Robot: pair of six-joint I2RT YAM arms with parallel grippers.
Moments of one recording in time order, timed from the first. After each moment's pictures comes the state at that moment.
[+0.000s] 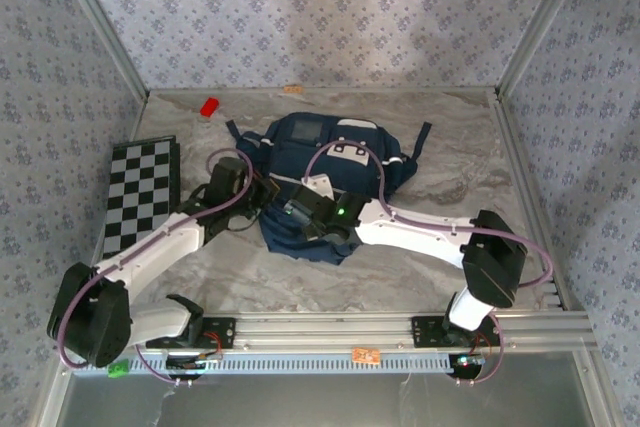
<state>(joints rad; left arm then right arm) -0.47 1.21 0.72 -0.17 0.18 -1.24 1.08 1.62 1.24 -0.71 0.41 0.71</state>
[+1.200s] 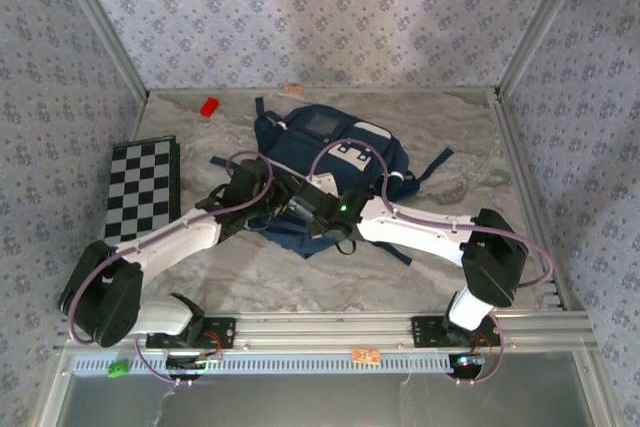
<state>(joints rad) -0.62 1.33 0.74 -0.06 0.12 -1.33 1.06 1.64 1.24 -0.72 0.39 0.70</state>
